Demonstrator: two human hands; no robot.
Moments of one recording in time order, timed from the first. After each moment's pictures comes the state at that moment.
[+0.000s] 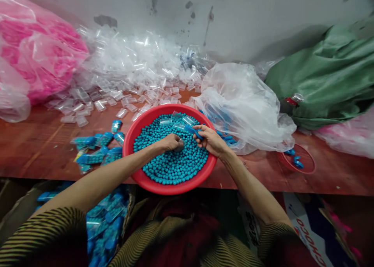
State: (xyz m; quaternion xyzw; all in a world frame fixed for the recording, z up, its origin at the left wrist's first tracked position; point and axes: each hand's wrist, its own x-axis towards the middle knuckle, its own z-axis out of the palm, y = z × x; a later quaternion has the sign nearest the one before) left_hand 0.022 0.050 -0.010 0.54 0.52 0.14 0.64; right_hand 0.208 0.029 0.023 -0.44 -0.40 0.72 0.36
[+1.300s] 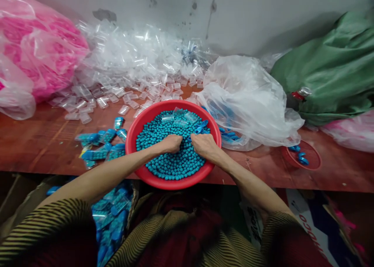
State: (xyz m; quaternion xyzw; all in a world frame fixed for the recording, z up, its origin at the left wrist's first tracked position) left_hand 0.024 0.042 -0.003 0.80 0.52 -0.10 0.29; right_hand 0.182 0.015 0.020 -0.53 -0.84 0.10 -0.11
